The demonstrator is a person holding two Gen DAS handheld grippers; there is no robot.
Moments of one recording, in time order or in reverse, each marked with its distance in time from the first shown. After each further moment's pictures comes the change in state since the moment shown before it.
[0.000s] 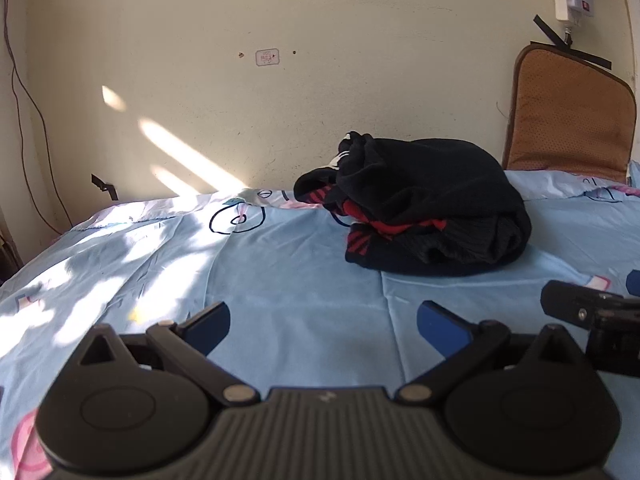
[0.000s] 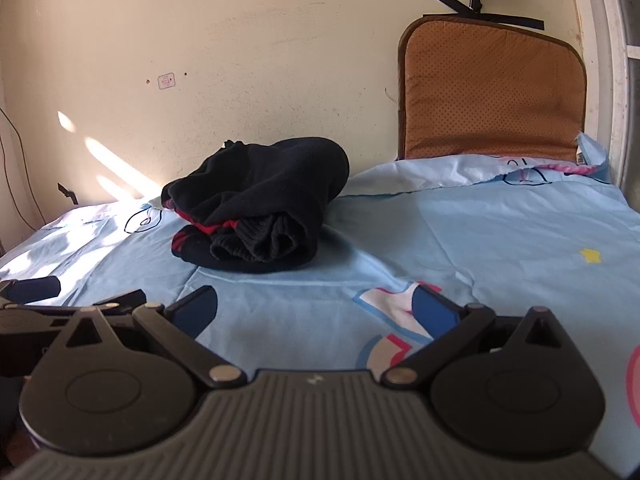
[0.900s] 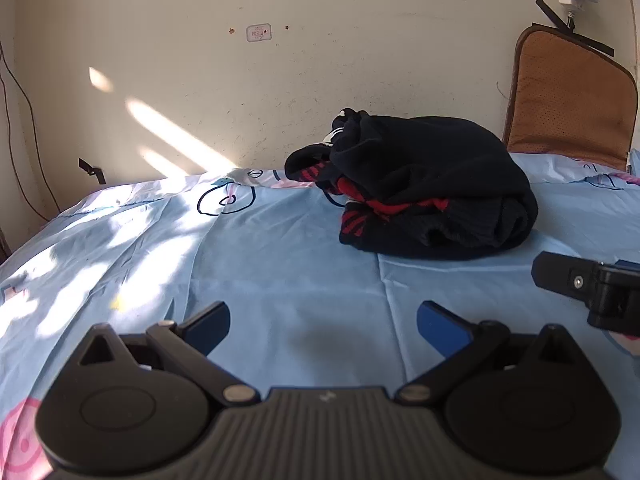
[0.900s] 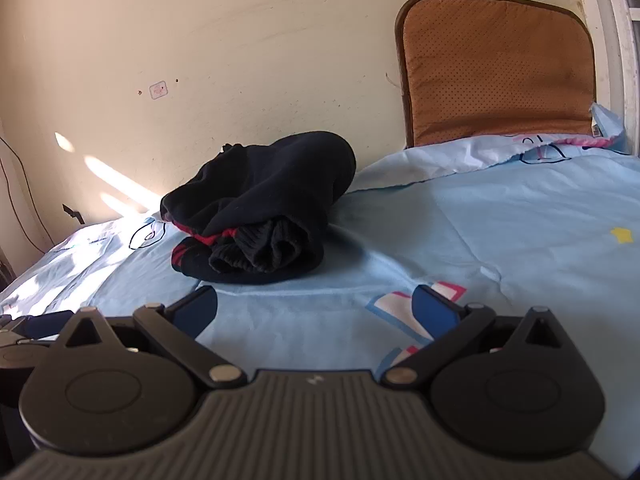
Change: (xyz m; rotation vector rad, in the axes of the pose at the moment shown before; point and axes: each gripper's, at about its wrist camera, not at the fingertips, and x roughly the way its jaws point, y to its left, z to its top) left arm 0.011 -0.001 -0.003 0.011 0.054 -0.034; right arm 0.016 -0.010 0.001 0.078 0.013 0.061
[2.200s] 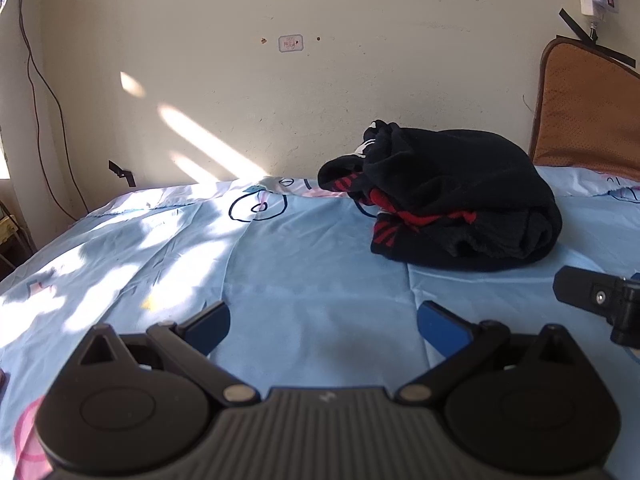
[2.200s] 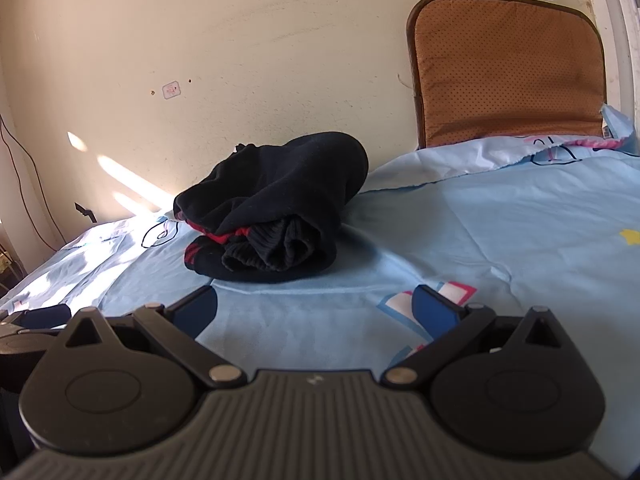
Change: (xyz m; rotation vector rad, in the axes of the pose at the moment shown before) left arm -0.008 0.006 0.001 -0.027 -0.029 0.088; right arm -0.002 0.001 0.000 -0.008 -0.002 0.039
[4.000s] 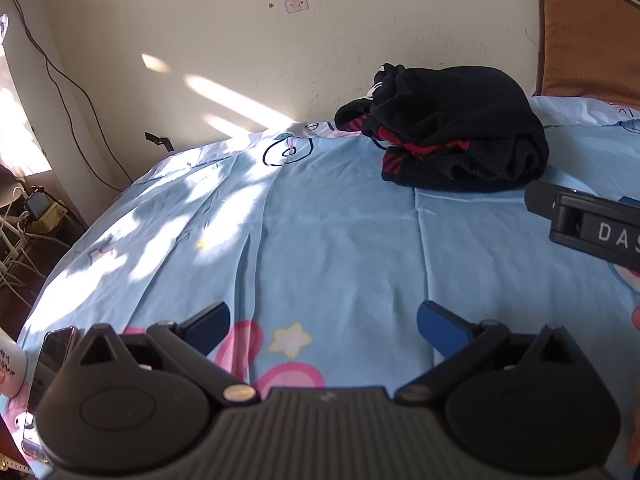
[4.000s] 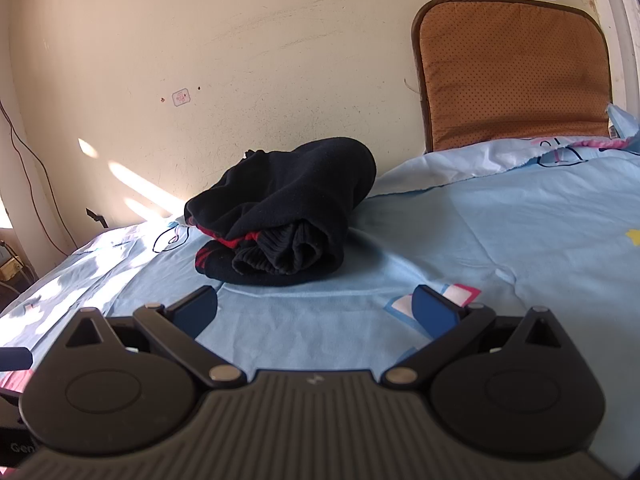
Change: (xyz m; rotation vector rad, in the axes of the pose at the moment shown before) left arm -0.048 -0.018 -0.003 0.086 0.208 0.131; right arm -0.004 -0.004 0.000 0.005 -0.013 0.040
